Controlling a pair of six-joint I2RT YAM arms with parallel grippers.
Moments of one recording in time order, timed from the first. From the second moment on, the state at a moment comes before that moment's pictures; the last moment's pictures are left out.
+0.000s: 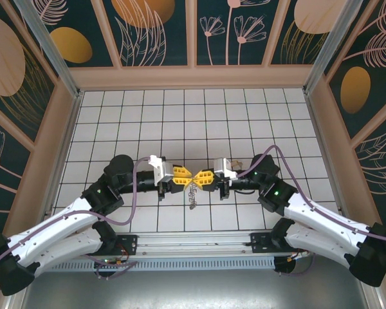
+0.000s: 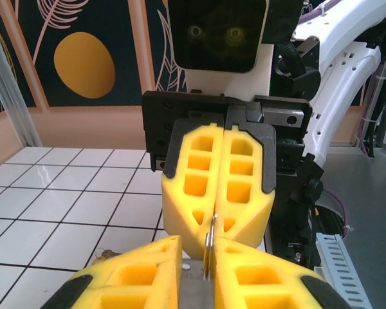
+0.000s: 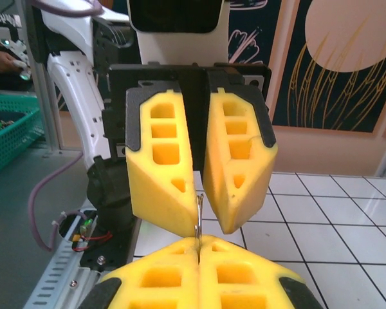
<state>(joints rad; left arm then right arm) -0.86 0.82 0.64 0.10 0.60 0.08 0.85 0.86 0.54 0.33 -0.74 -0.11</state>
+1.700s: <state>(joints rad) -0.86 0.82 0.63 0.11 0.60 0.07 0.83 0.88 0.54 0.39 -0.80 -0.06</state>
